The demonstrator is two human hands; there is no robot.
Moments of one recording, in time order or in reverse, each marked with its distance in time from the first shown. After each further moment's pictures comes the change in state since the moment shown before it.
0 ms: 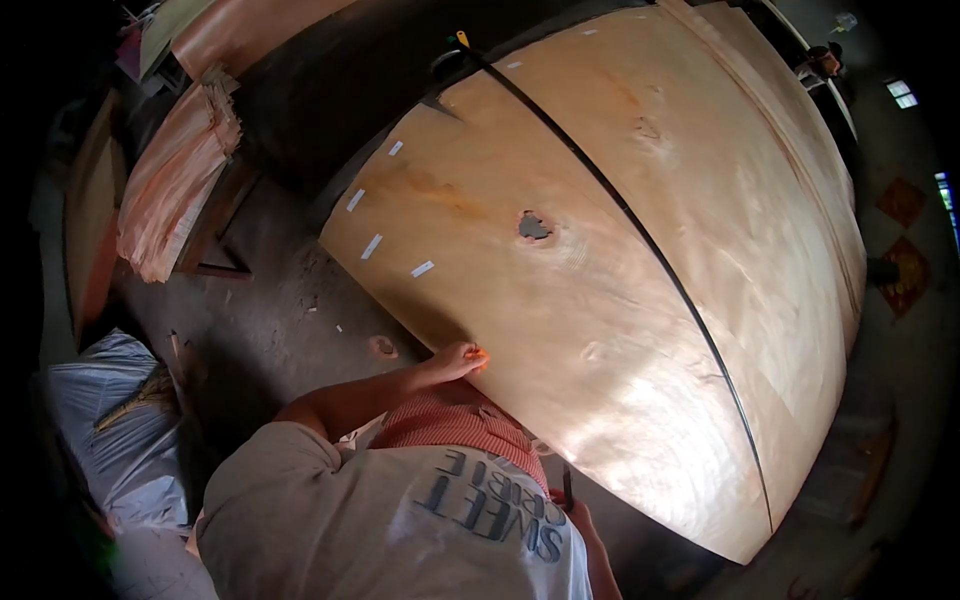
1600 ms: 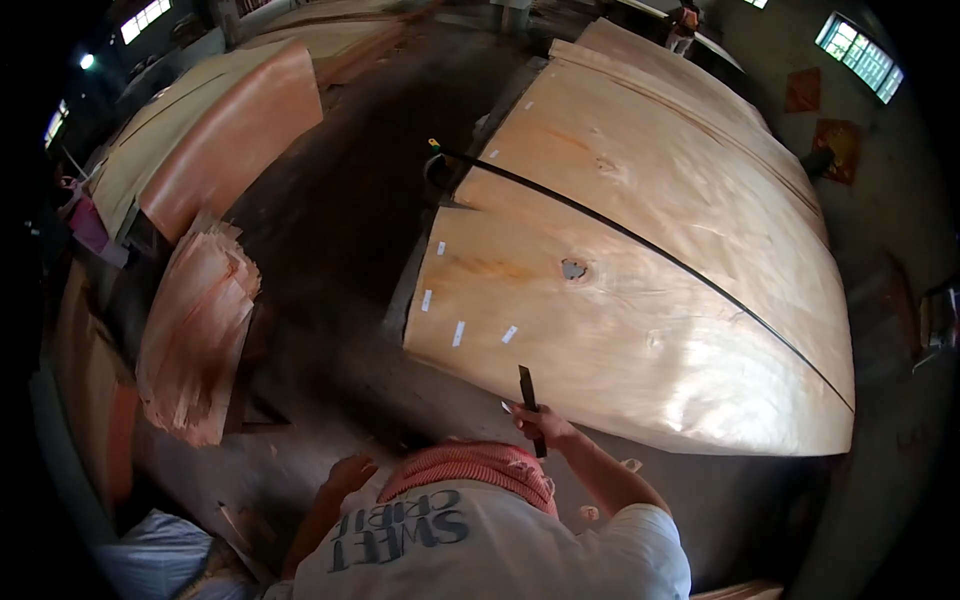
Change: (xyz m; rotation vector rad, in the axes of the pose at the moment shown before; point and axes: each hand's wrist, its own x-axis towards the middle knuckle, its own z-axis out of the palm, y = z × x) left_hand -0.329 -0.118 -0.327 0.837 0.125 -0.182; right_hand 0.123 -0.198 0.336 0.462 -0.437 -0.220
